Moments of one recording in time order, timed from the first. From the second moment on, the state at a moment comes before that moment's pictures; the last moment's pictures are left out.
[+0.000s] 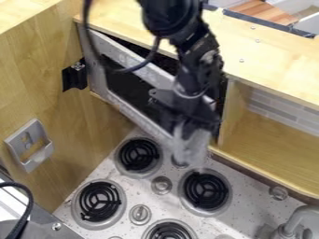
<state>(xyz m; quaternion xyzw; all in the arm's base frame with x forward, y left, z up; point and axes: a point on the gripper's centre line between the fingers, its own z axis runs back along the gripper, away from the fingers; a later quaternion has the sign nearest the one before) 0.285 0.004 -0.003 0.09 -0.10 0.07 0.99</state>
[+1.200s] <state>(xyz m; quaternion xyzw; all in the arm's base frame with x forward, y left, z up) 0.249 0.012 0.000 0.10 -0.07 0.12 0.98</state>
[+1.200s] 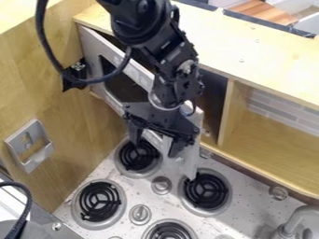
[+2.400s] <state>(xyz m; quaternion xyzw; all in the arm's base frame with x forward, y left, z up) 0.349 -0.020 0.069 0.09 -0.17 0.06 0.98</state>
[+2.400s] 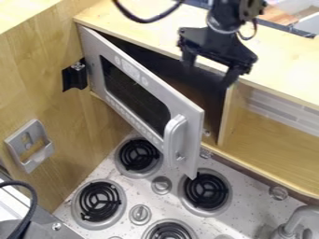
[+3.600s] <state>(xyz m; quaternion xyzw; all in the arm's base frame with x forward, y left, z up) 0.280 0.028 0.010 0.09 -0.08 0.17 0.98</state>
